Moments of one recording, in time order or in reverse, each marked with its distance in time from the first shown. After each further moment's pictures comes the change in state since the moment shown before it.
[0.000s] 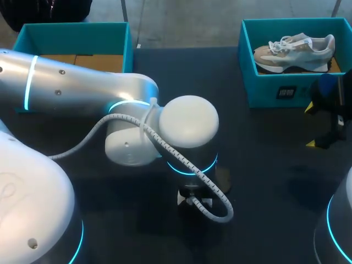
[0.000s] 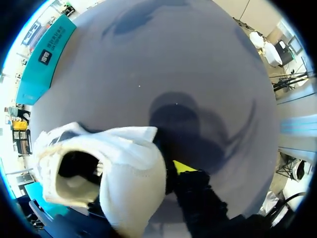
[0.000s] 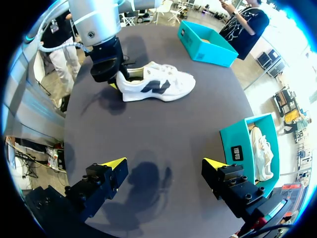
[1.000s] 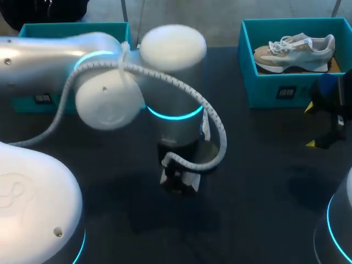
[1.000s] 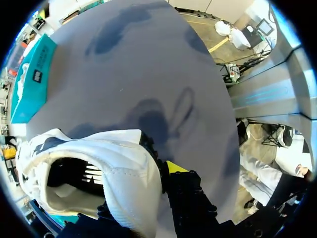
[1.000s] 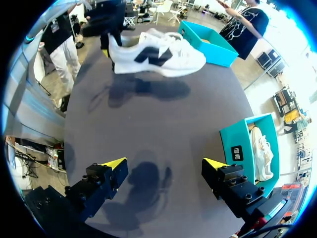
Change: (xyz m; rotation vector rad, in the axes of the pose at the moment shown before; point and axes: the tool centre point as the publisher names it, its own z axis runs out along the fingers) left arm 0.002 0.041 -0.121 -0.040 0.174 0.184; right arm 0.000 0.000 0.000 0.000 0.000 0.000
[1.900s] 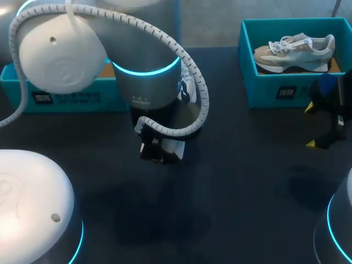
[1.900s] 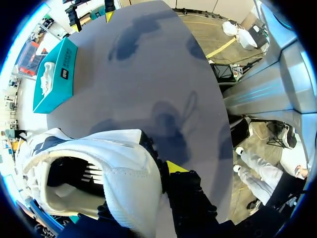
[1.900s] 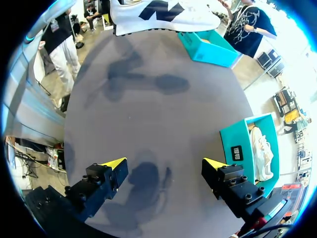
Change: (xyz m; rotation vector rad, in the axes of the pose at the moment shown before) left arm 0.004 0.032 -0.102 -0.009 -0.092 -0.021; right arm 0.000 0.000 0.000 0.000 0.000 0.000
